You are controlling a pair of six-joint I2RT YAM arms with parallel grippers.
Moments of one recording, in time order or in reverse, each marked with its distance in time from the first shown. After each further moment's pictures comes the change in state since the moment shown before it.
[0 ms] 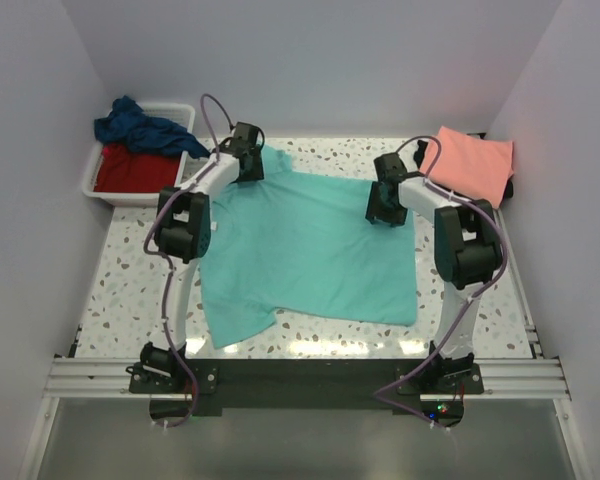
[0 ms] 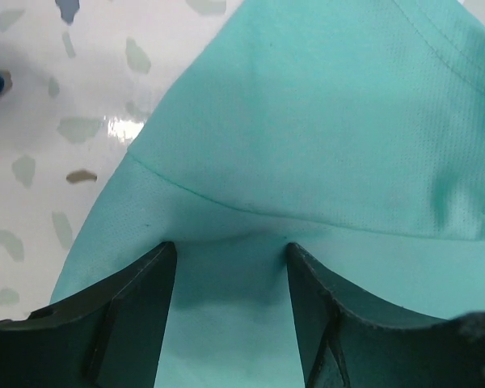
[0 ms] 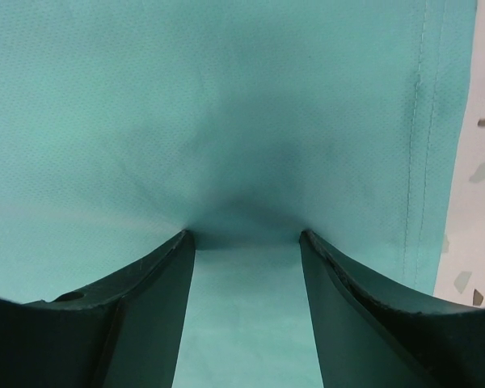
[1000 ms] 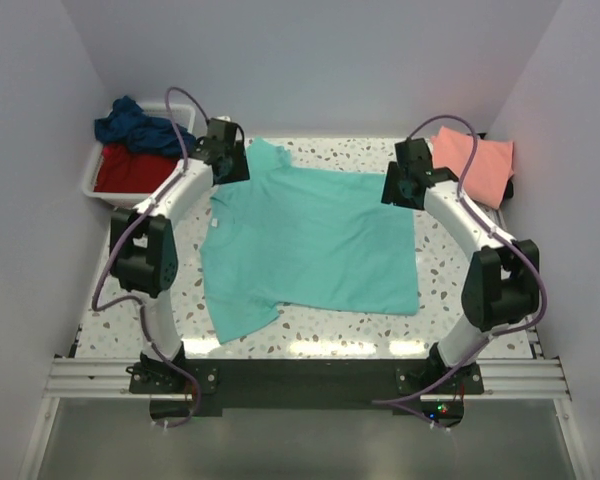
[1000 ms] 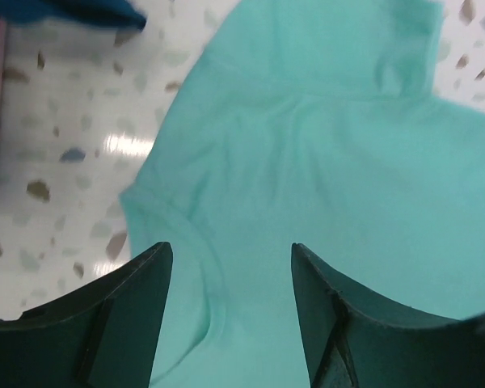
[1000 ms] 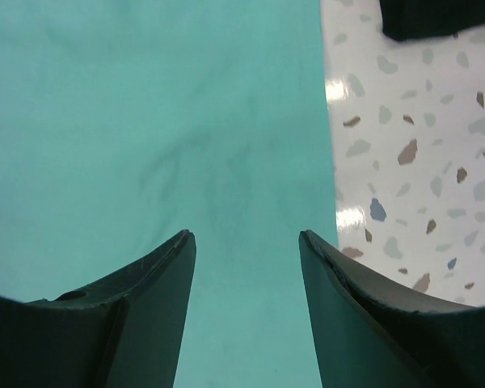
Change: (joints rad) left arm 0.014 -0.389 -0.251 -0.013 0.044 -0.003; right arm -0.007 -0.294 0.026 -0.064 0.071 -0.071
